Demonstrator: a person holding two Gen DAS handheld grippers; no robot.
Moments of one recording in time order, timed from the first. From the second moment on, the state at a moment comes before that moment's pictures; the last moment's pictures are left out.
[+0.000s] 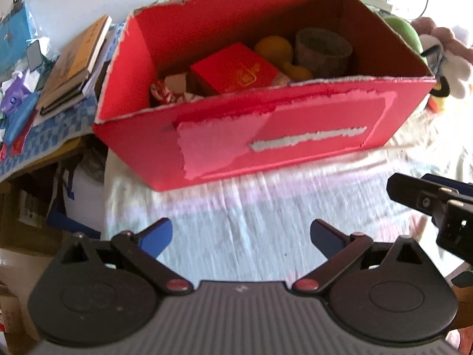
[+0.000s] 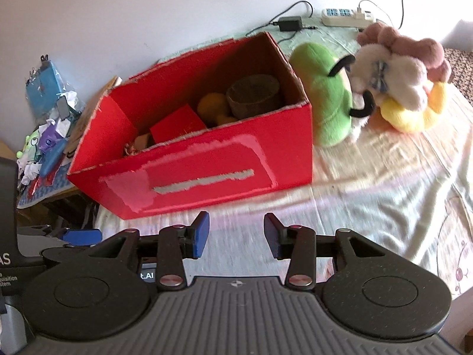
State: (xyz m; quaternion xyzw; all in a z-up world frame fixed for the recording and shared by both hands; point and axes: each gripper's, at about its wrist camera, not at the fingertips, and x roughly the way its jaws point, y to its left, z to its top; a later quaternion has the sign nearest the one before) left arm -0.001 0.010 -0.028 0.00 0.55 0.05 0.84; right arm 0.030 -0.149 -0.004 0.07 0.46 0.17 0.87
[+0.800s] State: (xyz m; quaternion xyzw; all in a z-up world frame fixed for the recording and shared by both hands) left arm 0.007 -0.047 -0.021 0.00 0.55 0.12 0.83; right arm 0.053 -0.200 -0.003 0.04 0.47 0.23 0.85
